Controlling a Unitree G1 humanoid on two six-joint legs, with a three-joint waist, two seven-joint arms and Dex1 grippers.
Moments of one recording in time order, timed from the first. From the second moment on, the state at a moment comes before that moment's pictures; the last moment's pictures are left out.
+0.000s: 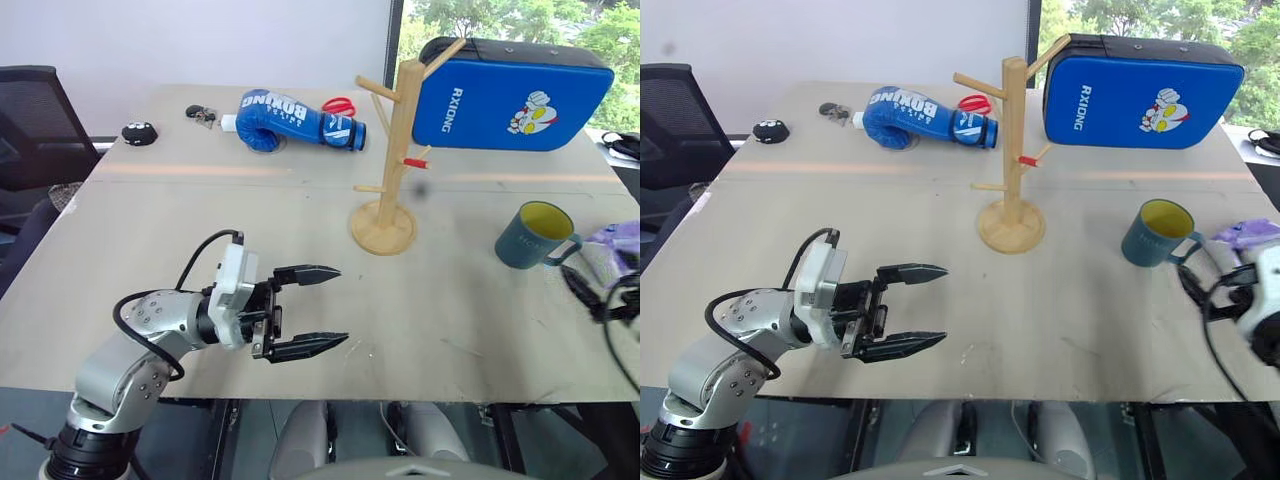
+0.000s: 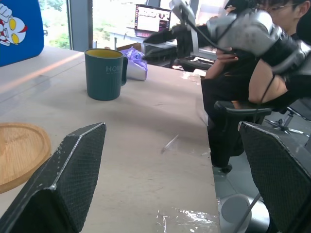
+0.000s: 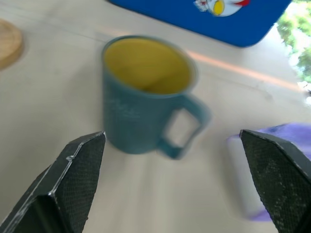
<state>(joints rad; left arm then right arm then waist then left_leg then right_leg) -0.03 0.72 0.07 -0.53 -0.80 0.41 -1.12 0.23 -0.52 -0.55 -0.65 0.36 0.70 0.40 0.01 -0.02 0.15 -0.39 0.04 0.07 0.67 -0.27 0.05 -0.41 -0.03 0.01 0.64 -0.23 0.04</state>
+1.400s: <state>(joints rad) -0.01 0.72 0.11 -0.58 -0.80 0.44 -1.04 -0.16 -0.41 -0.41 0.00 0.20 0.45 0.17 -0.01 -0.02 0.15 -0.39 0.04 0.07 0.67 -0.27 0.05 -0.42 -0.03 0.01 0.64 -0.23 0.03</state>
